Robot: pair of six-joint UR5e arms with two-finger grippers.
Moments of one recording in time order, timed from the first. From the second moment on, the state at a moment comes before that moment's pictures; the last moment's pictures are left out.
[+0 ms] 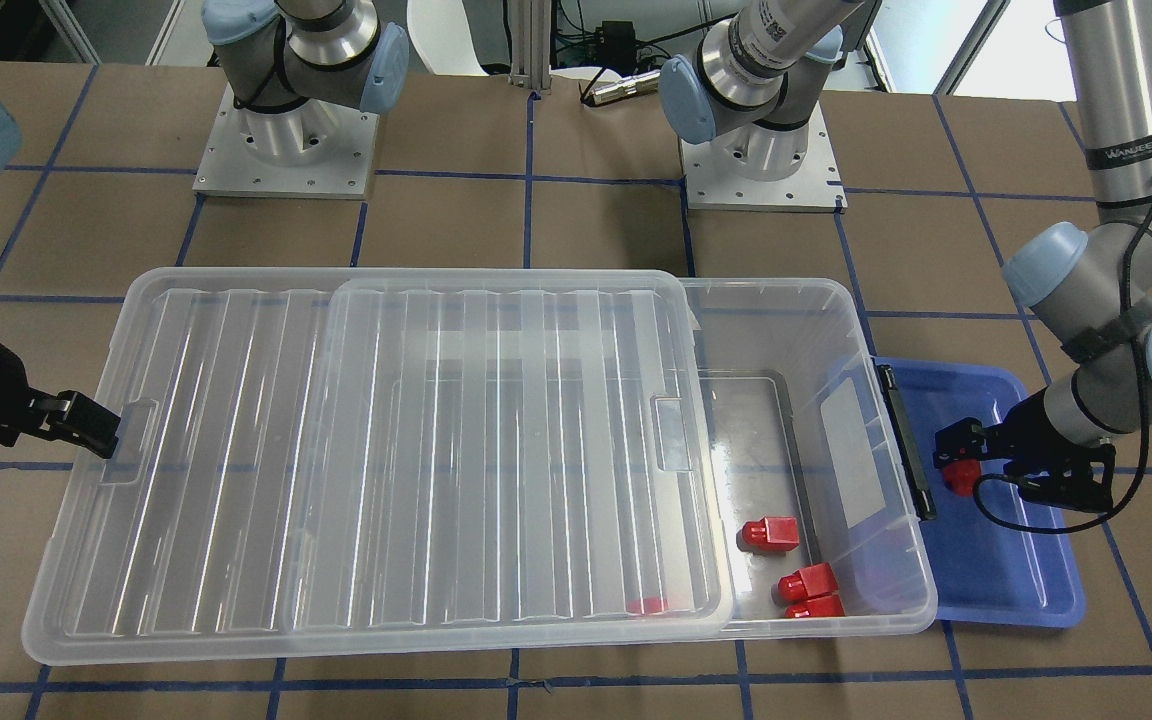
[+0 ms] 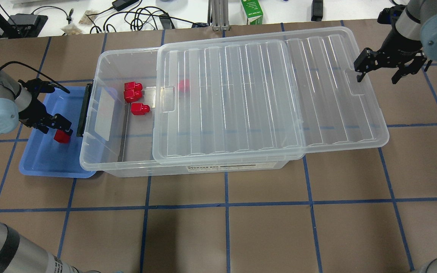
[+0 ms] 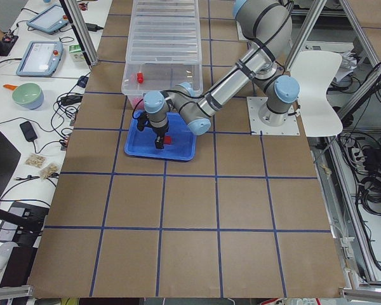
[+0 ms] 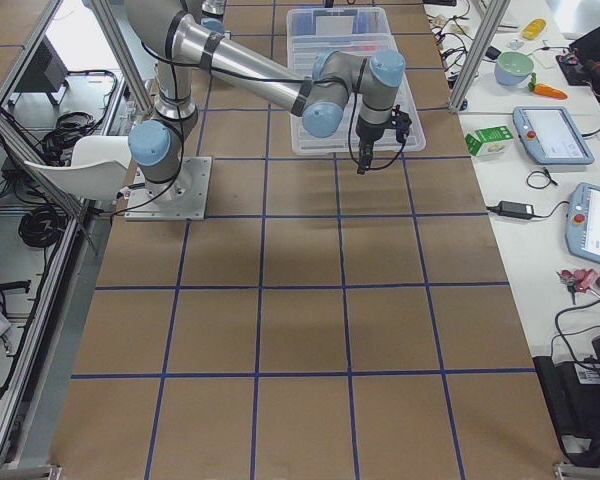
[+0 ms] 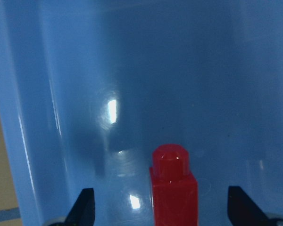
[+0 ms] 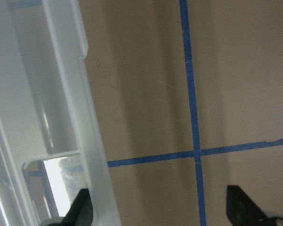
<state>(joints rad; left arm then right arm) -1.03 -2.04 -1.80 -0.96 1.55 0.69 1.27 -1.27 1.58 -1.85 -1.58 -0.18</state>
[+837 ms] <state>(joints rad) -1.04 -2.03 -1.81 -0.96 1.56 0.69 1.25 -1.27 1.57 -1.87 -1.60 -0.22</state>
